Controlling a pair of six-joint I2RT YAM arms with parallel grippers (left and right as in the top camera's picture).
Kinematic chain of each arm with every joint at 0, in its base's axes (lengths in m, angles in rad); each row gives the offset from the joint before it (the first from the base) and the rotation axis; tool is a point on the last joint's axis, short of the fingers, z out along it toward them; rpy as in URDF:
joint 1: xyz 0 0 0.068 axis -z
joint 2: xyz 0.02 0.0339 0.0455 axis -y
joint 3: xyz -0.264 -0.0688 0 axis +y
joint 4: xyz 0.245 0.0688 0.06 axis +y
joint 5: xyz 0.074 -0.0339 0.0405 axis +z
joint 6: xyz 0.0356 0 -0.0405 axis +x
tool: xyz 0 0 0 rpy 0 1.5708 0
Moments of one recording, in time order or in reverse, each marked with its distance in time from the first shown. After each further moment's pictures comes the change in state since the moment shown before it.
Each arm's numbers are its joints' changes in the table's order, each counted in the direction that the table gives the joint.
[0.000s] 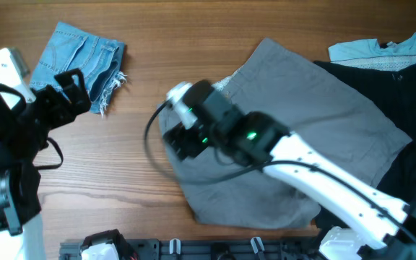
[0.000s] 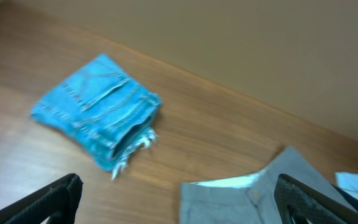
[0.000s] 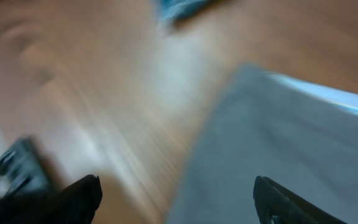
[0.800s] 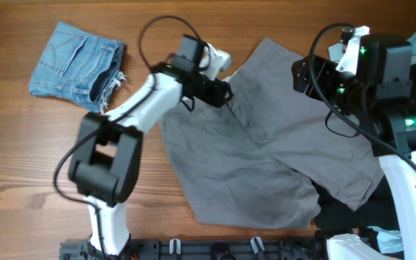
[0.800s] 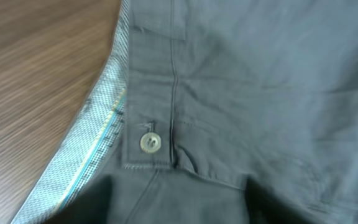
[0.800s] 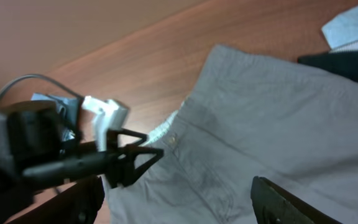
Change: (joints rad) left arm 0.658 -1.015 -0.007 -0.501 -0.216 0.307; right arm 0.697 0.274 -0.054 0.240 0.050 0.225
